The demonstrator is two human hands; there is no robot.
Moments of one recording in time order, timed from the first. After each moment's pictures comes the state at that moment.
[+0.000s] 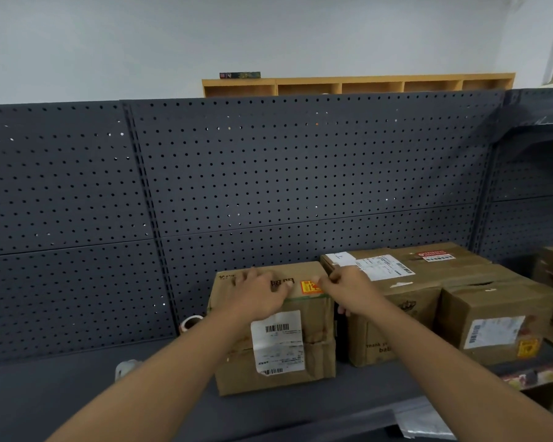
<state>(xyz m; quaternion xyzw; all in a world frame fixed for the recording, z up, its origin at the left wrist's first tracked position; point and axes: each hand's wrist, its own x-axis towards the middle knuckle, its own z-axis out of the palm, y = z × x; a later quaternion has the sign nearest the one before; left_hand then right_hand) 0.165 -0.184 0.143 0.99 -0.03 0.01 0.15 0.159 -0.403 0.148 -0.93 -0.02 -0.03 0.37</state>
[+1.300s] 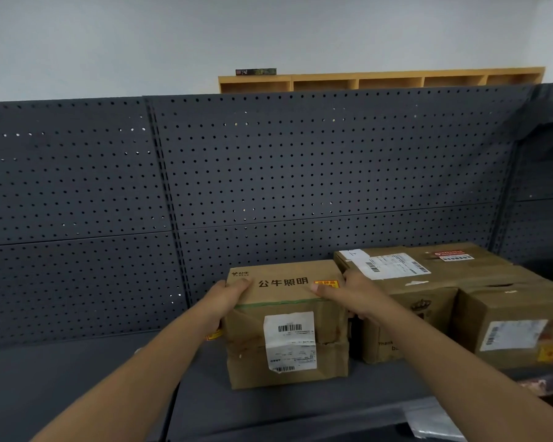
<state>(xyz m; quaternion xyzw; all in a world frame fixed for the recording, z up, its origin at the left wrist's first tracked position) 0.160 -0.099 0.114 0.78 0.18 -0.03 0.60 0.148 -0.389 0.147 -0.92 -0.01 0.04 0.39</state>
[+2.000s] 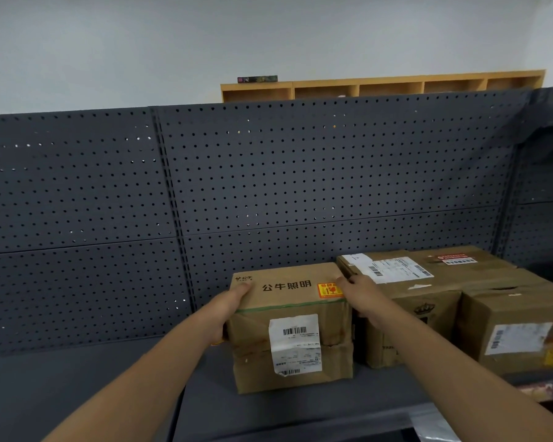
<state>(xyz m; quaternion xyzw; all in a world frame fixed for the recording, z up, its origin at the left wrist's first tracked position) 0.153 -0.098 0.114 0.70 0.21 -0.10 0.67 0.170 -0.387 0.130 -0.86 0.06 0.02 0.51</state>
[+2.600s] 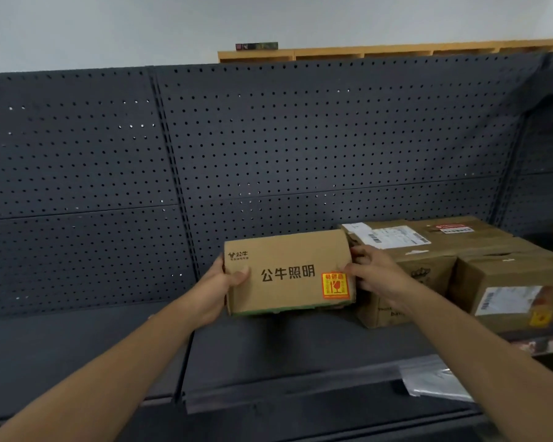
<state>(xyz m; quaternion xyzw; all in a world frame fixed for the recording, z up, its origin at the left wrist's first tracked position) 0.103 -0.086 0.104 0.69 0.04 -0.04 0.72 0.140 -0.417 0.115 -0.75 -0.02 0.06 0.66</state>
